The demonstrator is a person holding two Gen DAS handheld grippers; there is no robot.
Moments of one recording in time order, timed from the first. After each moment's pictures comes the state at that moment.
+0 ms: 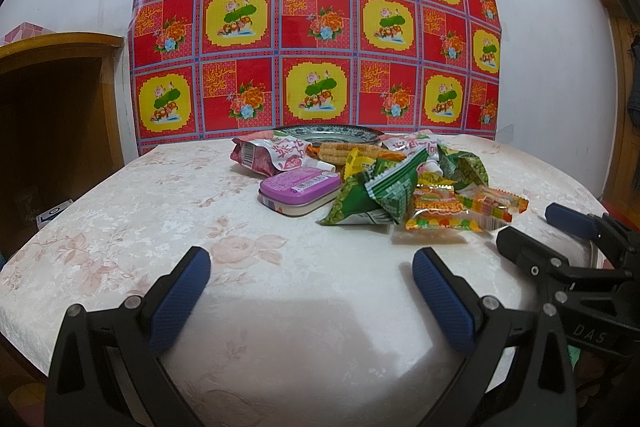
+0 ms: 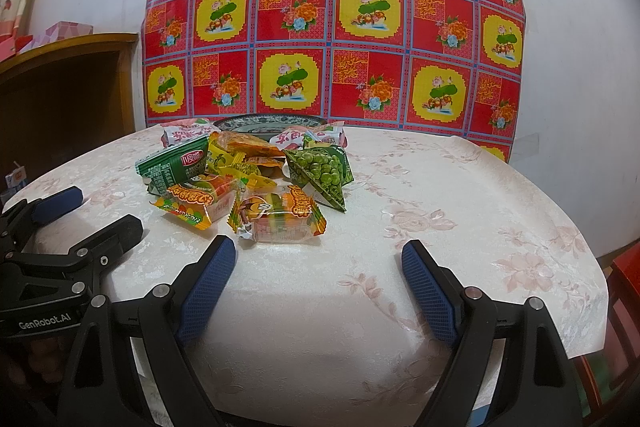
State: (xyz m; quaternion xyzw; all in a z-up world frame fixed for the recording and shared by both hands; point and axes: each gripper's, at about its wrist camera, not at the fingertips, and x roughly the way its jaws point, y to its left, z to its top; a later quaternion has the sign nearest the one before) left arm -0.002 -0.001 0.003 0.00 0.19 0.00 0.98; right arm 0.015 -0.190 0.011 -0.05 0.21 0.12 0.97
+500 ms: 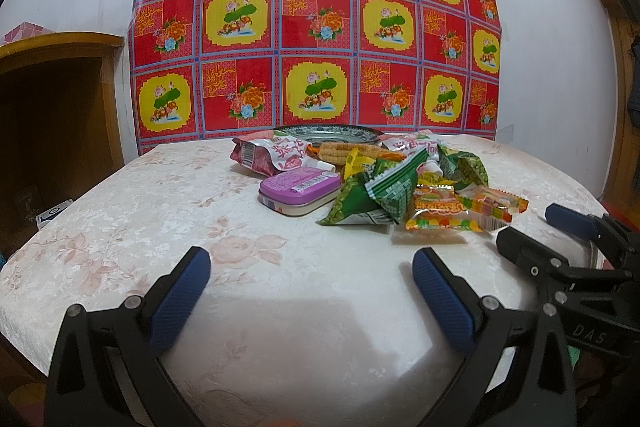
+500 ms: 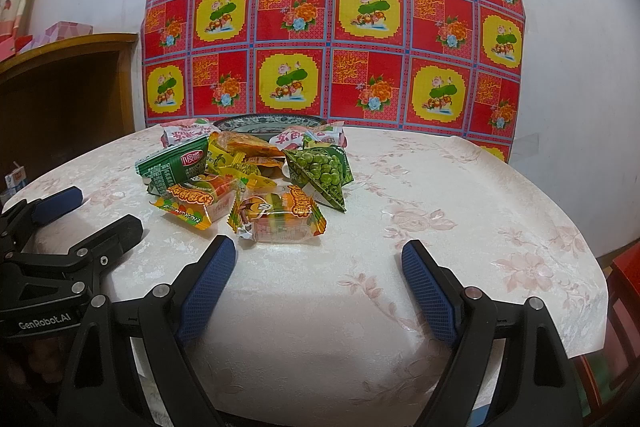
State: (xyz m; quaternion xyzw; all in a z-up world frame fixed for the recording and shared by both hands) left arm -0.004 0.000 0.004 0.00 0.19 0.00 0.98; right arm 0.015 -0.190 0.011 -0.05 0.21 0.12 0.97
